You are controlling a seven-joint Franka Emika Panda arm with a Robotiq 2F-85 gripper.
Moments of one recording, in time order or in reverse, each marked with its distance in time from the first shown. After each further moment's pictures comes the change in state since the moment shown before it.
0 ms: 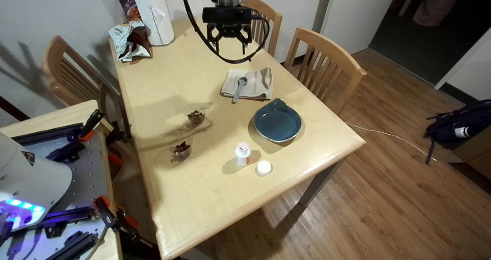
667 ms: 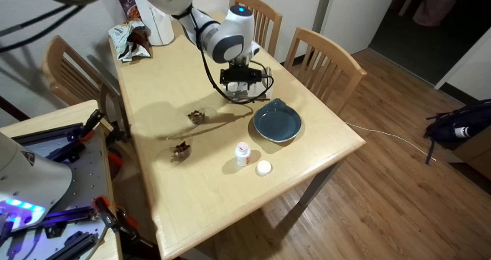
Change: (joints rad) arm -0.100 0.421 0.060 0.148 0.035 0.301 -0.261
